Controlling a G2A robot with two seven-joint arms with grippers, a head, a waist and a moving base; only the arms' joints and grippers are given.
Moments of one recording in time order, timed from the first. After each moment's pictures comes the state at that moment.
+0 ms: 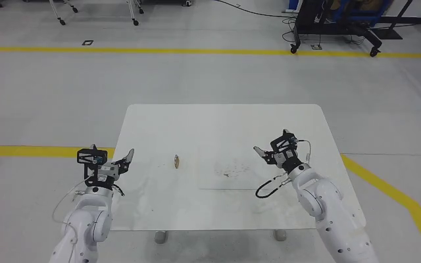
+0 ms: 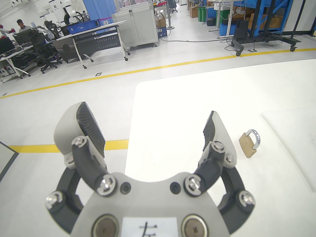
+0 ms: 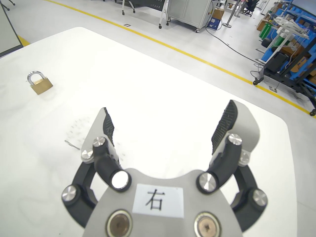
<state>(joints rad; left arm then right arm) 1.73 -1.15 -1.60 -1.80 1.33 0.00 0.00 -1.54 -1.16 1.40 -1.72 -1.34 -0.22 0.13</state>
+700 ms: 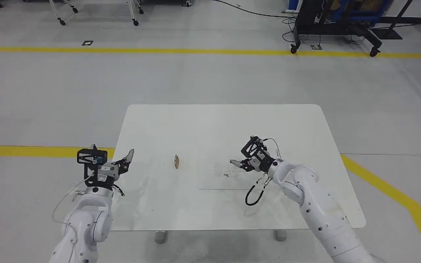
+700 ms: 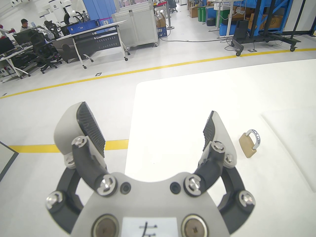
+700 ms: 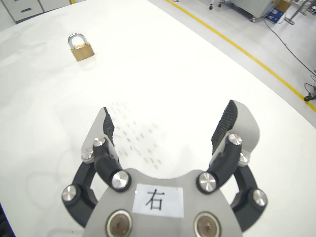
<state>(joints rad) 1.73 -1.15 -1.60 -1.80 1.33 0.00 0.00 -1.30 -1.19 1.18 -1.46 -1.36 -0.49 0.20</state>
